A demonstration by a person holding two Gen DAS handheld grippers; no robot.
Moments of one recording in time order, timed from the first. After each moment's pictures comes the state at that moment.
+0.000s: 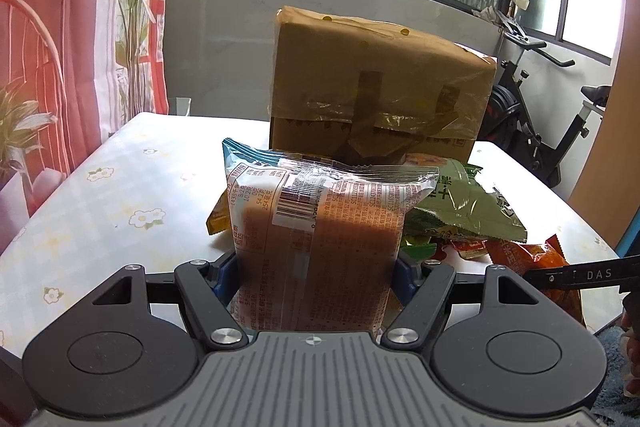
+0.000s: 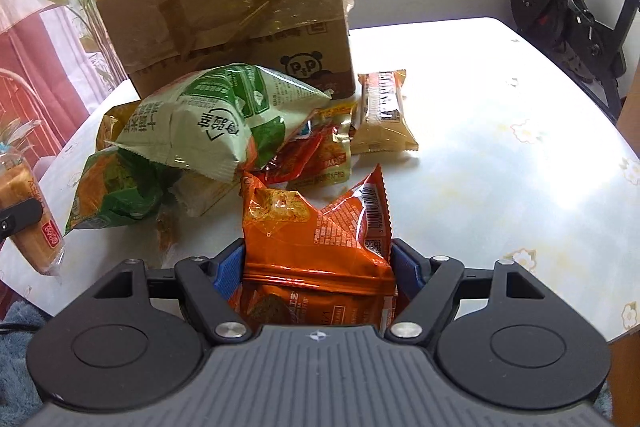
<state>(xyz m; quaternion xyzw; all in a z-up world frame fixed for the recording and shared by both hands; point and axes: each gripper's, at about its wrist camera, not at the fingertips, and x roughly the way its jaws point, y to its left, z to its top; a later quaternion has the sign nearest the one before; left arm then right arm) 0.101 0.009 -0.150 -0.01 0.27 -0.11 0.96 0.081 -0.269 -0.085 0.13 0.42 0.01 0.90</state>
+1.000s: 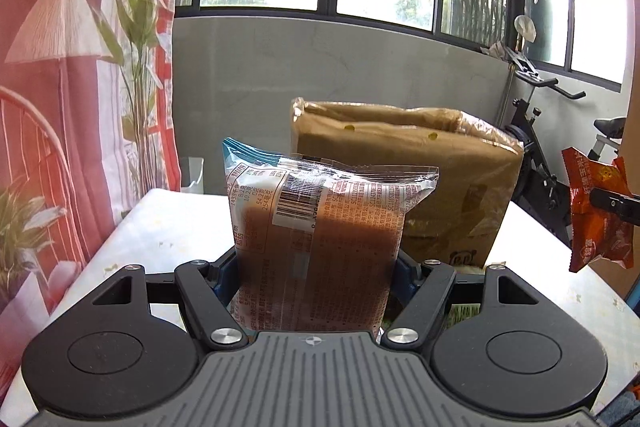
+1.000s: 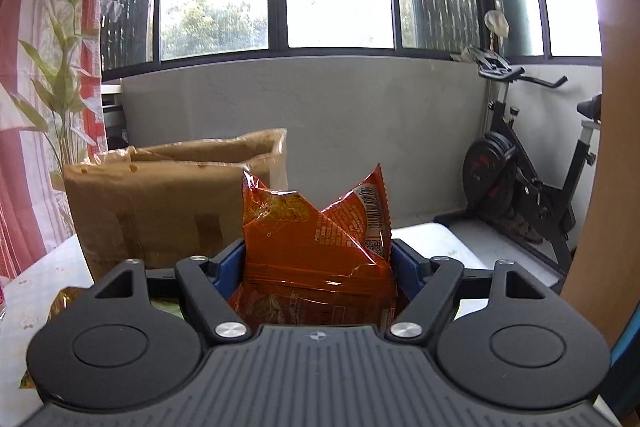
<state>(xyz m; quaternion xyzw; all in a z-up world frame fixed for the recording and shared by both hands) 0.151 0.010 -0.074 0.00 0.20 -0.09 0.98 0.117 -0.303 0.013 0.05 0.15 -0.05 0.99</state>
